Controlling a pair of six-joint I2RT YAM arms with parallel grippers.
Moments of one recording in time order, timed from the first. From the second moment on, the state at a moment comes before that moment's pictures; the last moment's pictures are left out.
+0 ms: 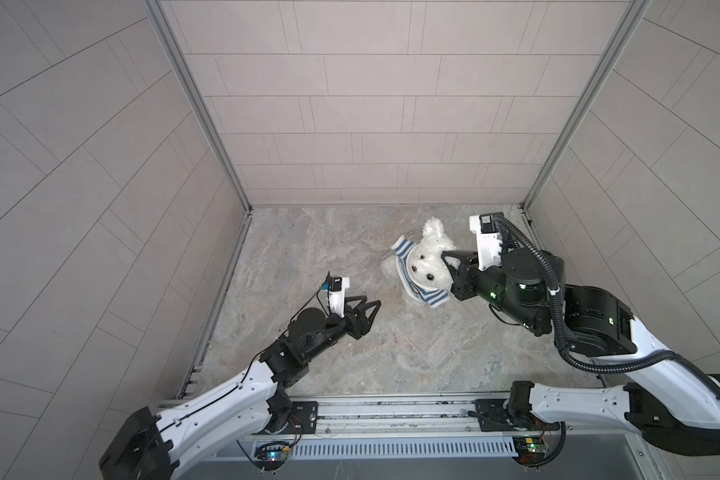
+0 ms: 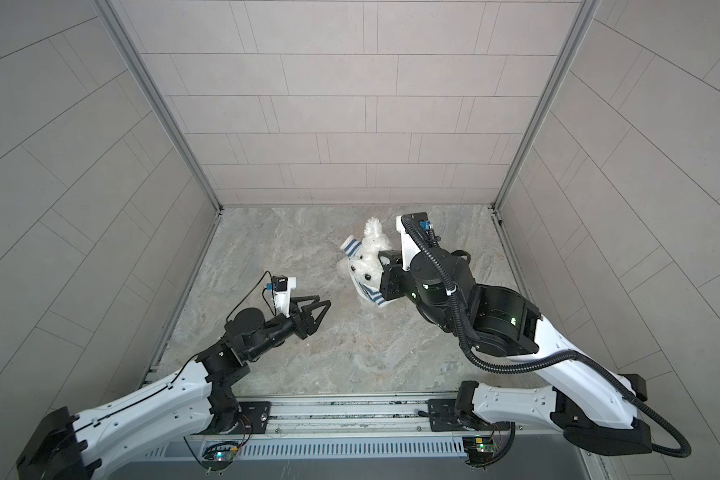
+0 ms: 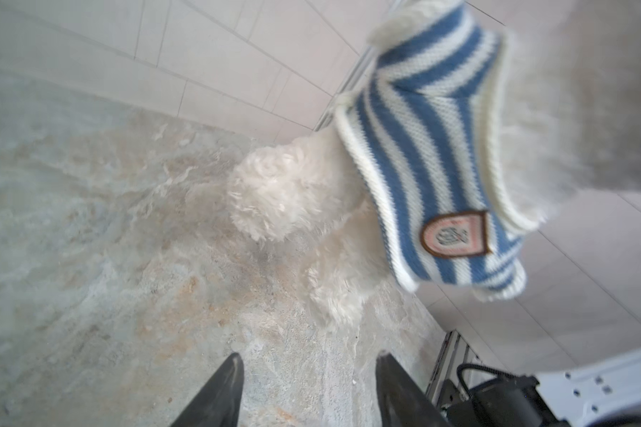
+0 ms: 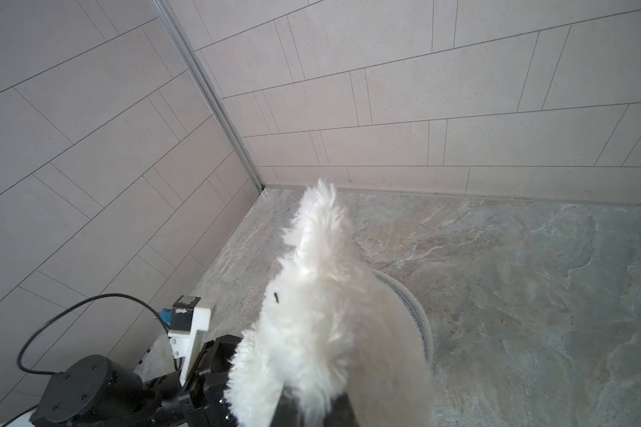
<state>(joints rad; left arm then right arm) -0.80 0.73 0.33 0.29 0.07 -0.55 1.05 1.04 1.55 -0.86 0.49 0.52</state>
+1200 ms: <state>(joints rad) -0.75 0.46 0.83 -0.30 0.15 -0.24 0.80 1.12 1.72 -0.92 -0.44 -0.02</state>
